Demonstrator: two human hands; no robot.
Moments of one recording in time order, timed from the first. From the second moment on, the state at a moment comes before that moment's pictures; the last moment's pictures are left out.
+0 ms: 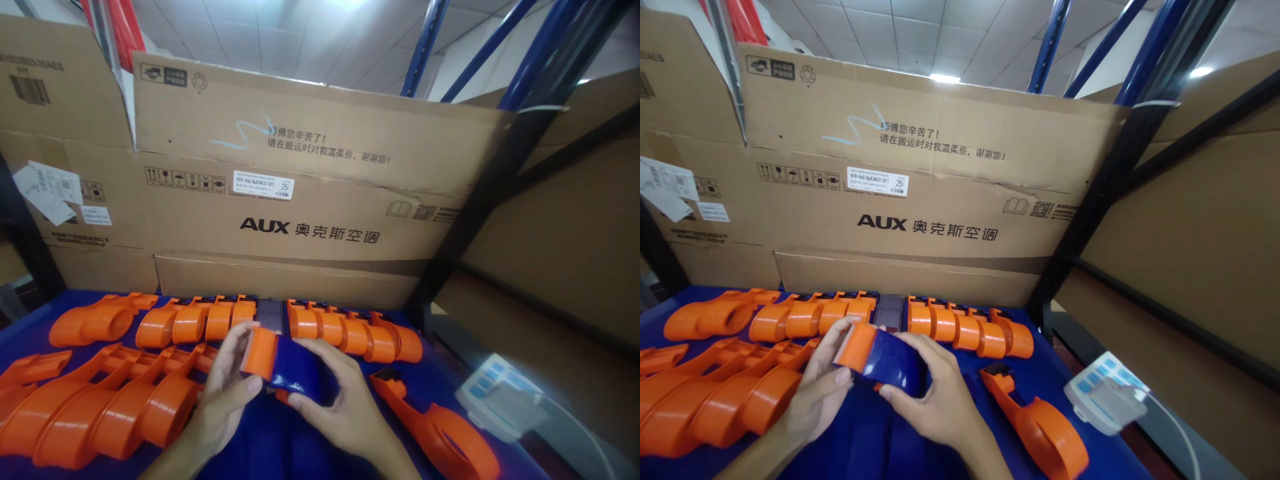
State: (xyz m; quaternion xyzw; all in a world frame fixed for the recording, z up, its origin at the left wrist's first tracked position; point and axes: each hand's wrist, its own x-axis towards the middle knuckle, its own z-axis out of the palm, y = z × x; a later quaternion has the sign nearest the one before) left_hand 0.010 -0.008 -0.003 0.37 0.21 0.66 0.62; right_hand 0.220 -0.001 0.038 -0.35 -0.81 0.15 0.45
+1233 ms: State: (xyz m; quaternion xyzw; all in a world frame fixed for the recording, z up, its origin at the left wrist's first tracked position) left_hand 0.010 -0.003 0.000 0.51 0.34 0.67 0.43; right_hand 0.223 0.006 0.022 -0.27 -0.85 -0.08 0.44
